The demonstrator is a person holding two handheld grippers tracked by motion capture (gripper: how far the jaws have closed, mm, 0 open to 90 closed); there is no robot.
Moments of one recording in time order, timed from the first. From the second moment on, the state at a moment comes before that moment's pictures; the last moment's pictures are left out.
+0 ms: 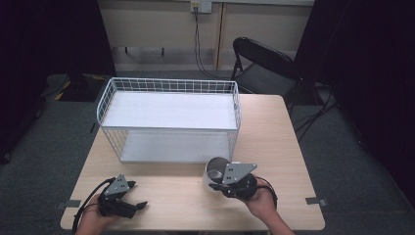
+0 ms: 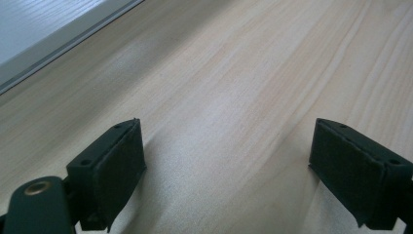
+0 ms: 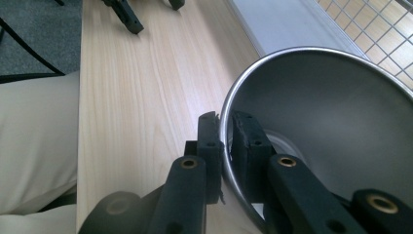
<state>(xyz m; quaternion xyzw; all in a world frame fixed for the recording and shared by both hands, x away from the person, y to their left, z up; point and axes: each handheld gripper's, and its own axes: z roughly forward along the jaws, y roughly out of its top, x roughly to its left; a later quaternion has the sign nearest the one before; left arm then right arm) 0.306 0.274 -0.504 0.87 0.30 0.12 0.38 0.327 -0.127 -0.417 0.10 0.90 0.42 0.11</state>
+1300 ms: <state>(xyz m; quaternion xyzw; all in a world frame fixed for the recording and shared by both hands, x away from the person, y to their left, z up) 0.306 0.274 -0.504 0.87 0.30 0.12 0.38 0.346 -0.098 -0.409 0.08 0.89 0.43 0.14</state>
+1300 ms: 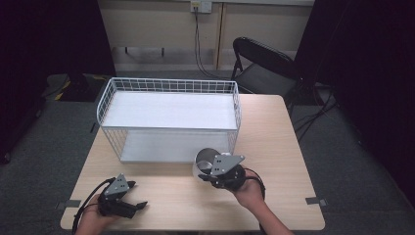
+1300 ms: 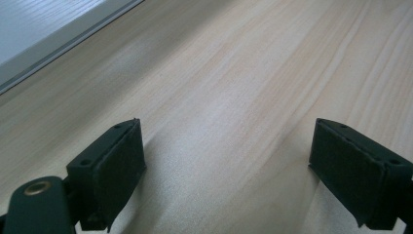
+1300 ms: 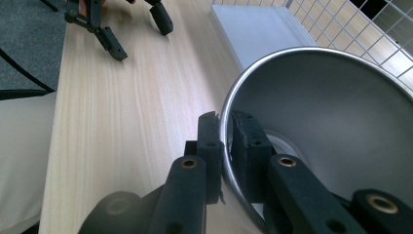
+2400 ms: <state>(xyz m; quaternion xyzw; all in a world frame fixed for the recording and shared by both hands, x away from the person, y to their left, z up) 0.306 0.274 -0.504 0.87 0.30 0.12 0.38 0.364 -0.078 -0.404 0.07 0.89 0.43 0.14</state>
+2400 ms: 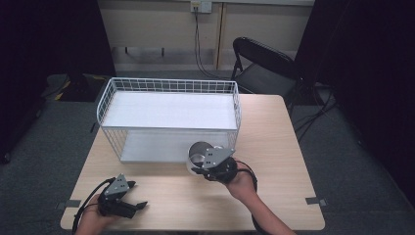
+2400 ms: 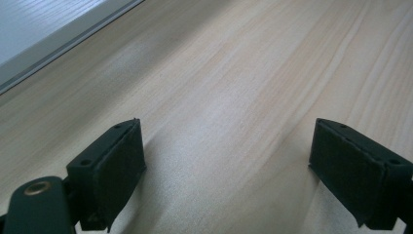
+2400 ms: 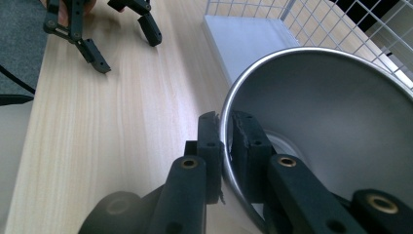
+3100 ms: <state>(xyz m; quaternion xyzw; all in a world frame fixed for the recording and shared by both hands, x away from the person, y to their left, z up) 0.306 0.274 -0.504 0.87 0.30 0.12 0.38 0.377 -0.070 -0.403 0.07 0.89 0.43 0.15</state>
